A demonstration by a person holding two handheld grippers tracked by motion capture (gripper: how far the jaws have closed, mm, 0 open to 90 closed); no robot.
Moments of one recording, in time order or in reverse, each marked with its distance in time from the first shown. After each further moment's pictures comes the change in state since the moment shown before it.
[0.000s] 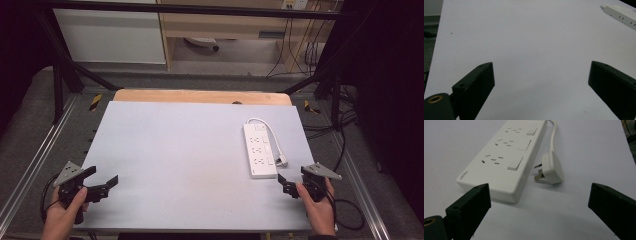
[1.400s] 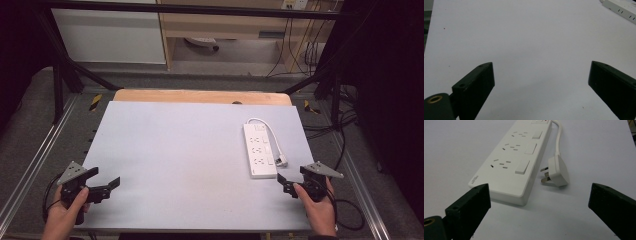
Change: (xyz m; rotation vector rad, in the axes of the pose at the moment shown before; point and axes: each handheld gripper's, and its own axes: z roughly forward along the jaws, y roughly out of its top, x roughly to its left) left arm -0.002 0.000 0.004 0.041 -0.016 0.010; right arm 0.004 0.007 -0.005 -0.003 0.028 0.030
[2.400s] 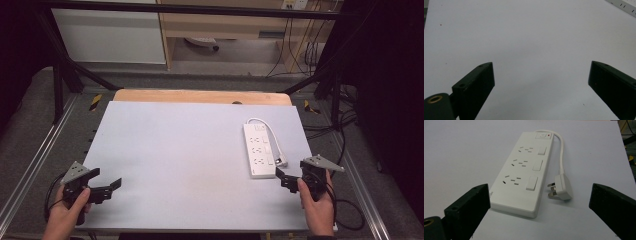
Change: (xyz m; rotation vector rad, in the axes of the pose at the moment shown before) left arm -0.002 -0.001 0.004 0.029 0.002 0.007; right arm 0.019 0.031 -0.014 0.004 -0.025 0.005
